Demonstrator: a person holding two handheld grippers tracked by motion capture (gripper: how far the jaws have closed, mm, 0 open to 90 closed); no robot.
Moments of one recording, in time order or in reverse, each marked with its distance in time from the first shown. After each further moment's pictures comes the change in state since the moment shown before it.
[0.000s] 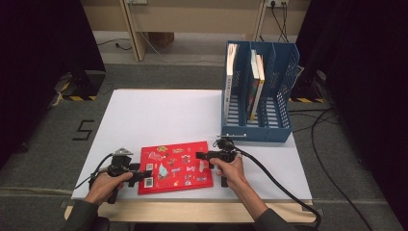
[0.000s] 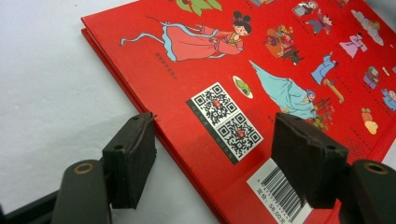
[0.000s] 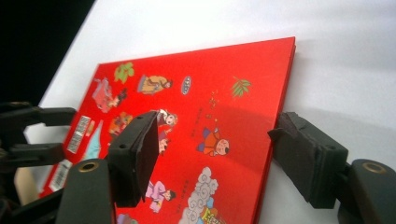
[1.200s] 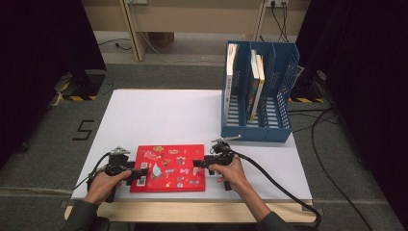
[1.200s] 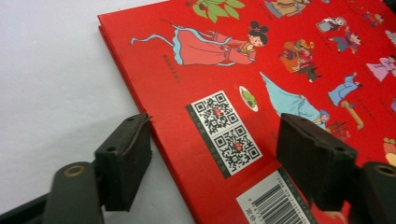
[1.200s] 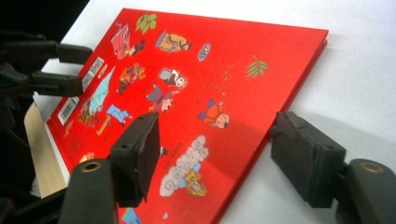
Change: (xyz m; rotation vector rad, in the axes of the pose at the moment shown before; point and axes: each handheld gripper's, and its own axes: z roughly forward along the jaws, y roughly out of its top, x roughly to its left) left arm 0.006 0.000 -0.004 -0.009 0.086 -0.019; right arm 0.005 -0.008 0.003 0.100 0.075 -0.175
